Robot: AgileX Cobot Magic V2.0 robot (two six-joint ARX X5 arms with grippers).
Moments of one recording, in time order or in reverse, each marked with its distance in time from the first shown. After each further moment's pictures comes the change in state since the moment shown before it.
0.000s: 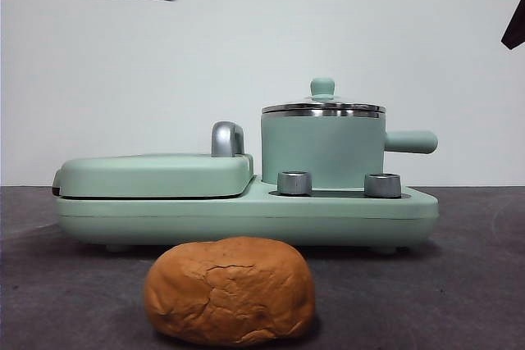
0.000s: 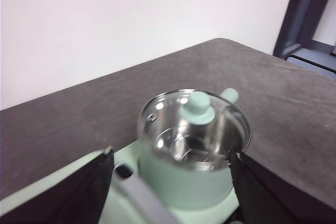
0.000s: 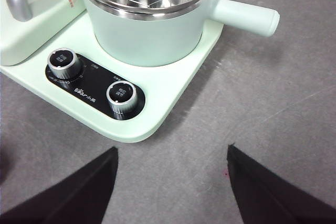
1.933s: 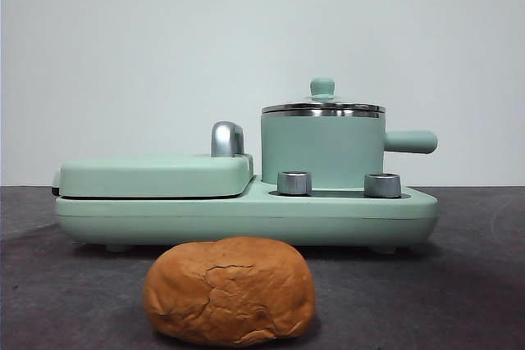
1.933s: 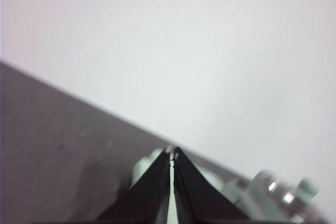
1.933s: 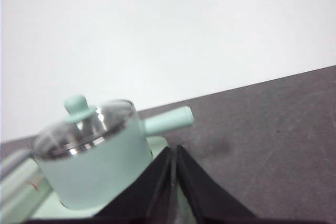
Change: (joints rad) left arm 0.415 -1.213 -0.877 0.072 -0.232 -0.591; right arm -0.075 -0.753 -0.696 0.685 0.181 0.573
